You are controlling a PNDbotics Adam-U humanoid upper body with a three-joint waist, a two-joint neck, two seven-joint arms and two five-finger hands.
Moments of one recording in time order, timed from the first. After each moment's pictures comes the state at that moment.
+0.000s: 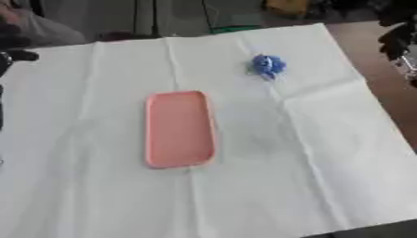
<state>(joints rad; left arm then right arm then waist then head) -0.25 0.31 0.07 -1.90 0.16 -0.21 -0.06 -0.28 -0.67 -0.07 -1.74 0.14 -0.24 0.16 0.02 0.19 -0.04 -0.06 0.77</state>
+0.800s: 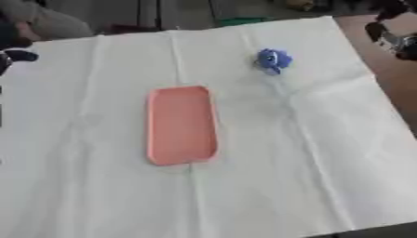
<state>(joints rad) -0.26 0.31 0.05 -1.90 0.17 -0.21 -0.08 -0.59 -0.79 0.02 -1.34 0.38 -0.34 0.22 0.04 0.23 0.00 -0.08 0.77</state>
